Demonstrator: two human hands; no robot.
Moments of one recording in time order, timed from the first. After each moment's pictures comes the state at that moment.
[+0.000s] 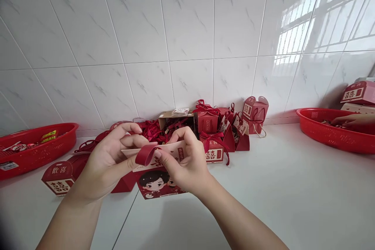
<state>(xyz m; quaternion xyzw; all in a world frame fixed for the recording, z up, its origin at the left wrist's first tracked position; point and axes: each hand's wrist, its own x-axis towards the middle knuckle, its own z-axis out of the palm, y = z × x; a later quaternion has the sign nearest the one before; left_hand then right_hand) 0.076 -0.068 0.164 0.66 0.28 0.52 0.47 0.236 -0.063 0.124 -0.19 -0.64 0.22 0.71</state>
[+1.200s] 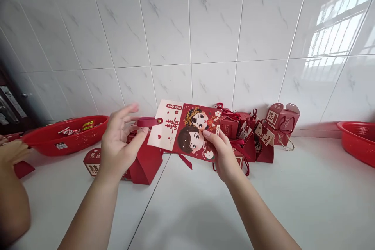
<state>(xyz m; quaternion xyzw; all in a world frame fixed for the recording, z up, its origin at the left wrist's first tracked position) 0.037 -0.039 0.161 0.68 0.35 0.65 -0.03 0.256 -0.031 0.121 -0.23 -0.40 0.57 0.68</state>
